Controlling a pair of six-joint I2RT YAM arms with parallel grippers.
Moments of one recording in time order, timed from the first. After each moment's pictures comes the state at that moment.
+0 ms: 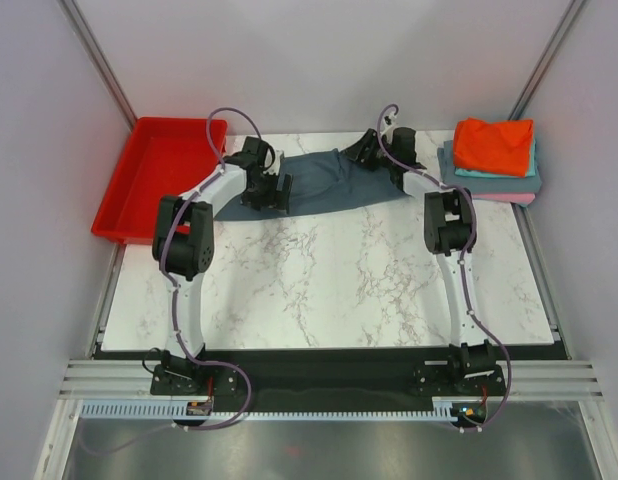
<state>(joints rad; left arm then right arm) -0.27 2.18 1.73 -0.63 0.16 -0.04 0.14 2.71 2.13 0.27 -0.60 0.72</state>
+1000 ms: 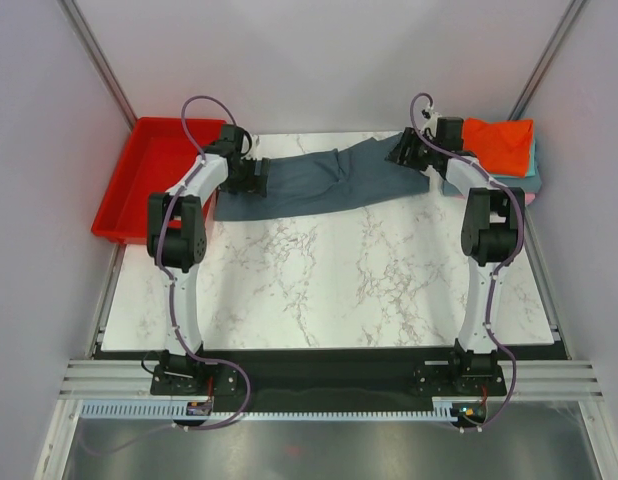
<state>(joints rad) -0.15 2.25 1.87 -0.66 0.08 0.01 -0.01 2.29 1.81 -0.10 -0.52 0.34</state>
